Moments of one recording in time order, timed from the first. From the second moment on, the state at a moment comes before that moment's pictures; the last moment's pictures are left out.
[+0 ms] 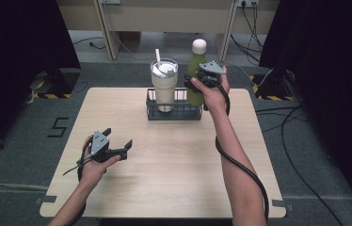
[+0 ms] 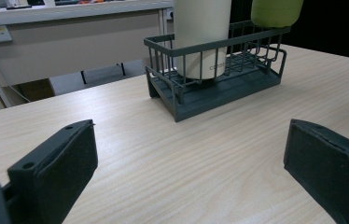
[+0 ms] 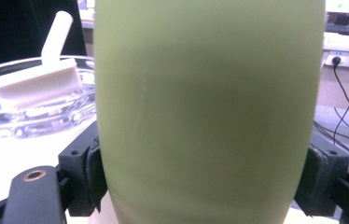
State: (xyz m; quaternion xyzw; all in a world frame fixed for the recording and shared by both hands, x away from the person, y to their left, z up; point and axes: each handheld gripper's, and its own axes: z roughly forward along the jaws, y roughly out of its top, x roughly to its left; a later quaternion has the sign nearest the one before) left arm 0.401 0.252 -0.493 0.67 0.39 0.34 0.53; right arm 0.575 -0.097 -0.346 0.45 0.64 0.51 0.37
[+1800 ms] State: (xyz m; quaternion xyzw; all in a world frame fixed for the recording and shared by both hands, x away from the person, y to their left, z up) left arm 0.401 0.251 -0.495 0.67 0.39 0.34 0.53; right arm 0.623 -0.082 -0.381 0.49 0.65 0.47 0.34
